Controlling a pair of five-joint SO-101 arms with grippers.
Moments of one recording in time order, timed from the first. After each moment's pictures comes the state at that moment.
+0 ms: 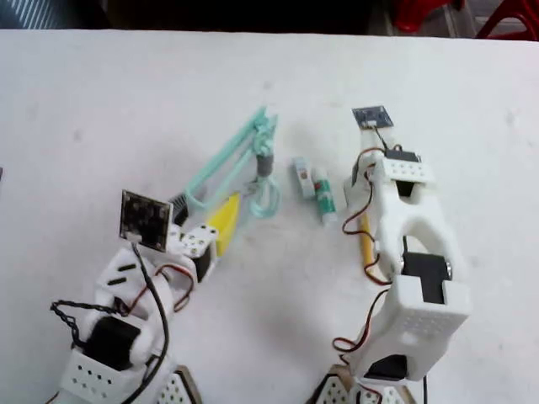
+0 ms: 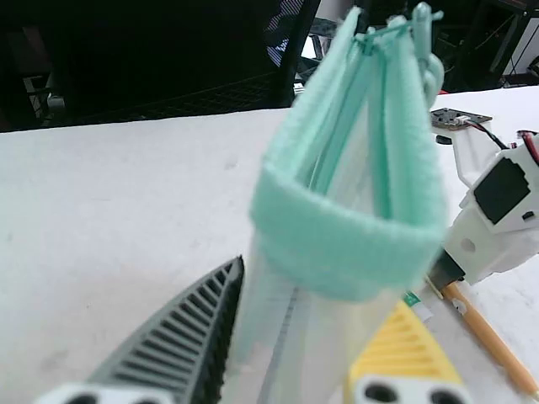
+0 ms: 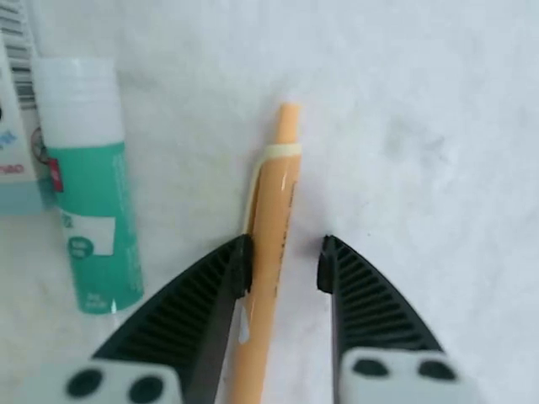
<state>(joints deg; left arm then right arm) 16.4 -90.5 79.3 38.3 7.9 3.9 16.8 17.1 53.2 17.5</state>
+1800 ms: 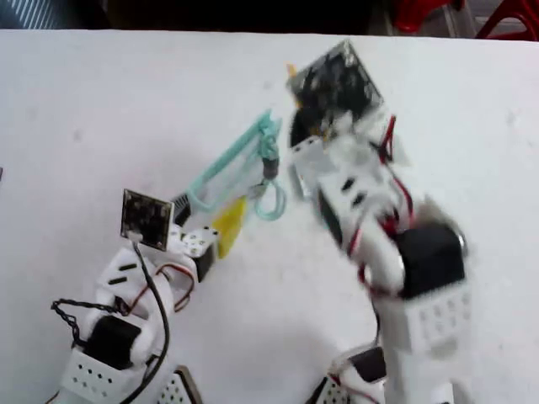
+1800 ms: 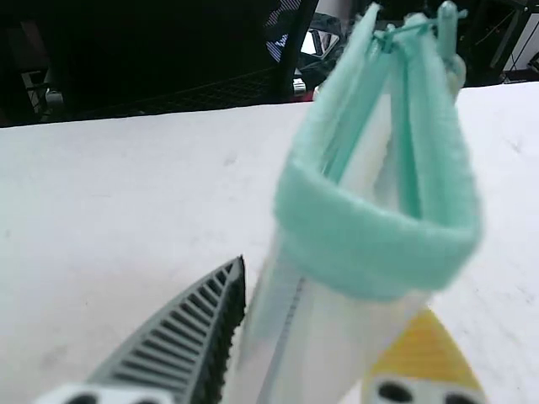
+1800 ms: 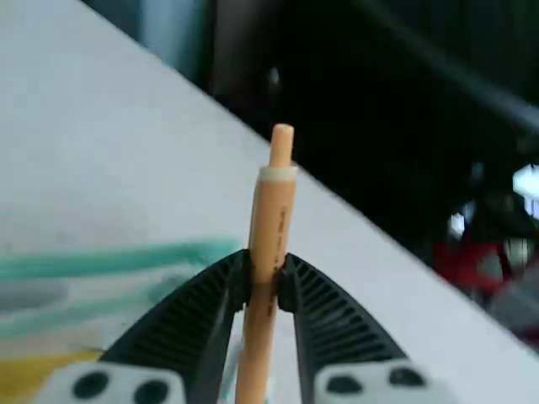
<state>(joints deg) 16.4 -90.1 79.4 38.3 7.9 -23.5 -38.5 -1.6 70.1 23.7</state>
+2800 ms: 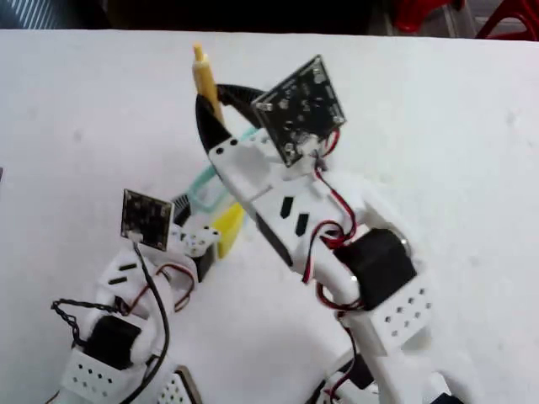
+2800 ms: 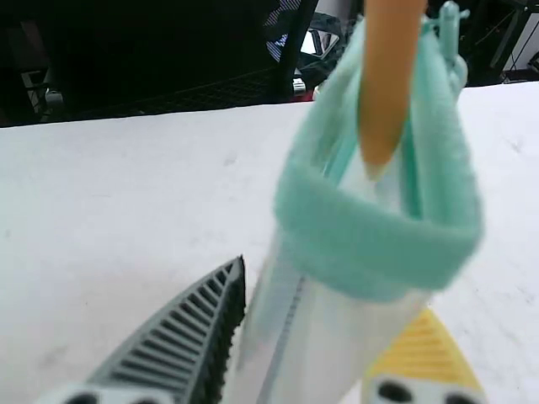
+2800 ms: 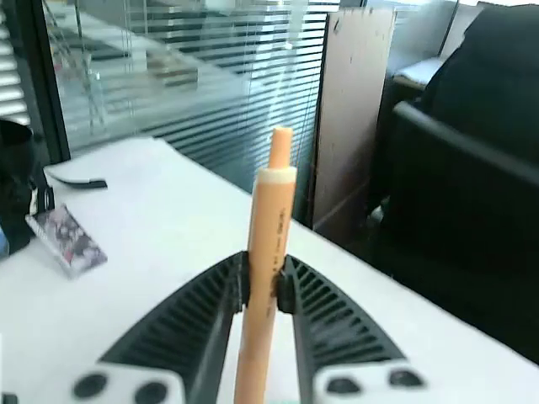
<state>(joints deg) 16.4 -90.1 79.4 38.4 7.9 -39.2 -37.6 5.9 49.2 8.3</state>
